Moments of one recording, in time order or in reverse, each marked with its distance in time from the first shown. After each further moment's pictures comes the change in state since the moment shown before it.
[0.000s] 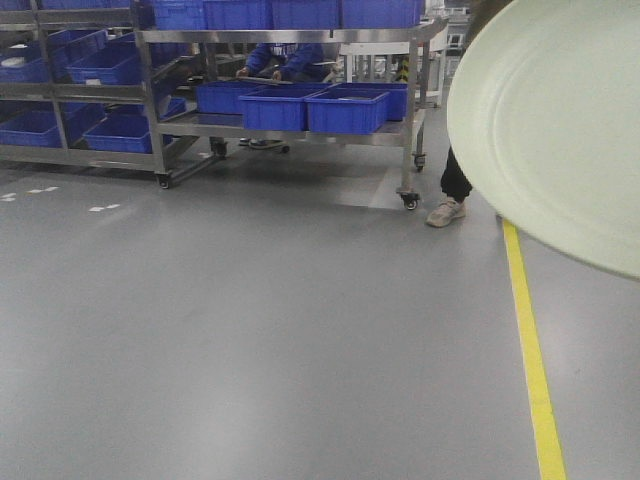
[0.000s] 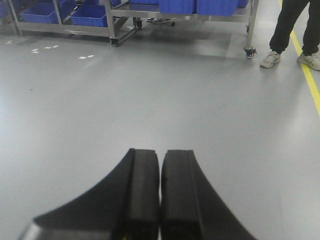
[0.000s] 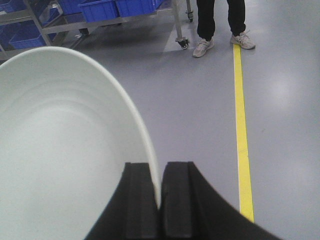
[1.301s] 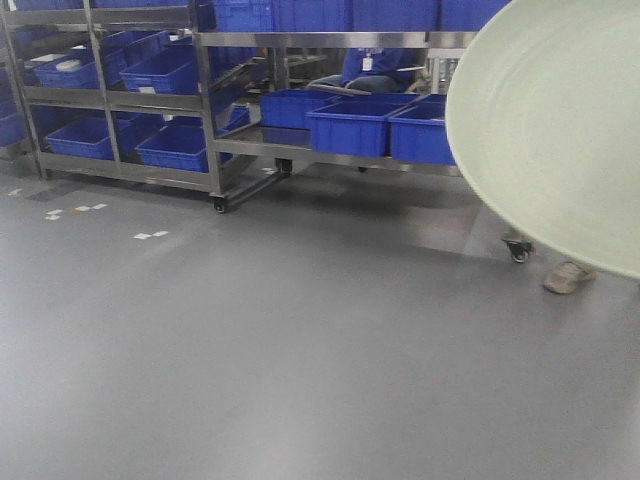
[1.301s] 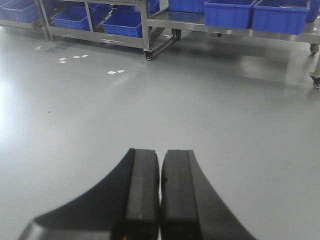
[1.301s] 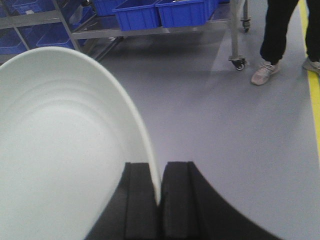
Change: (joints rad) left arm 0.000 0.000 0.000 0.000 0.000 0.000; right arm 0.000 0.000 0.000 0.000 0.000 0.000
